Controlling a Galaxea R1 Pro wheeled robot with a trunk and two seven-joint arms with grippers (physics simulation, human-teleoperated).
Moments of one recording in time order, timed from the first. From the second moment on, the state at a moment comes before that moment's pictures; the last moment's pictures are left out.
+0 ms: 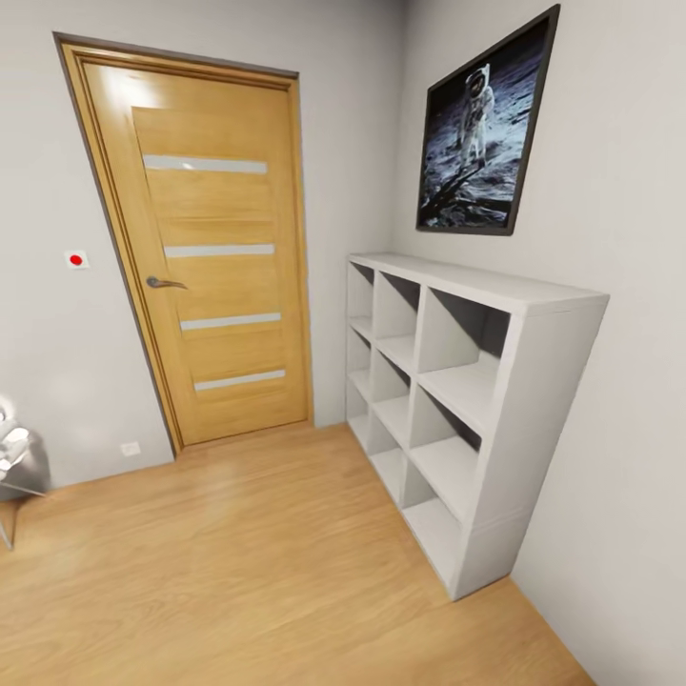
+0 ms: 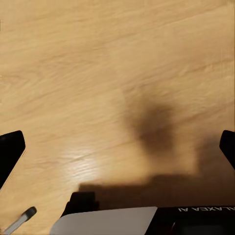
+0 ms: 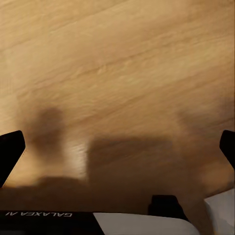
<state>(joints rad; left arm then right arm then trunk) 0.00 -0.06 0.00 -0.50 0.00 -0.09 0.00 -0.05 0.08 0.00 -0.48 0.00 -0.05 -0.01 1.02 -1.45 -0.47</state>
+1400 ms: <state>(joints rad) 0.00 -0.06 0.00 -0.50 -0.01 -0.09 0.00 -0.05 0.08 0.00 -0.48 0.00 -0.05 -0.01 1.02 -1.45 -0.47</state>
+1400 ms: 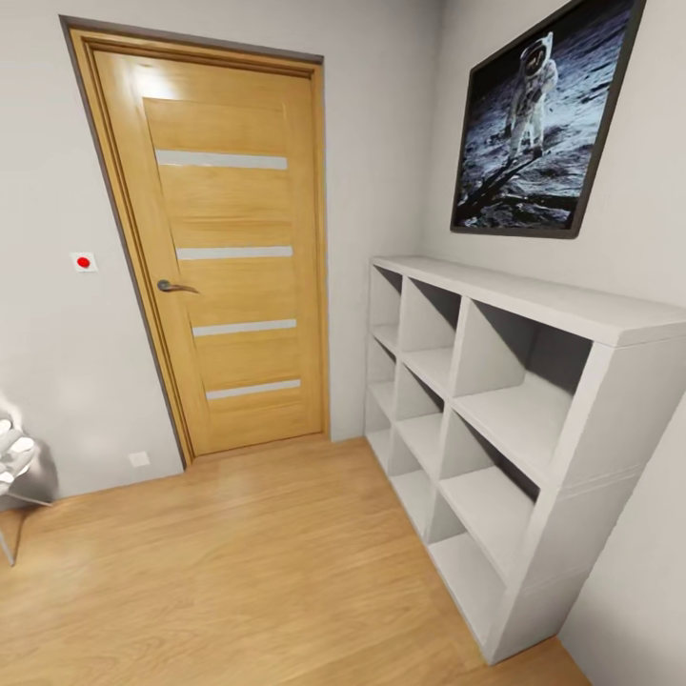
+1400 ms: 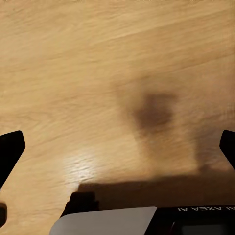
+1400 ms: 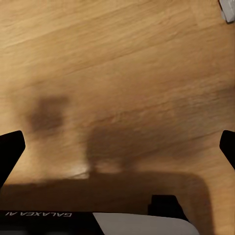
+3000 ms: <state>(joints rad) 0.00 -0.06 0.00 -0.50 -0.01 -0.09 0.00 -0.05 0.08 0.00 -0.47 0.00 -0.05 -0.01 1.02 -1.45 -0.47</state>
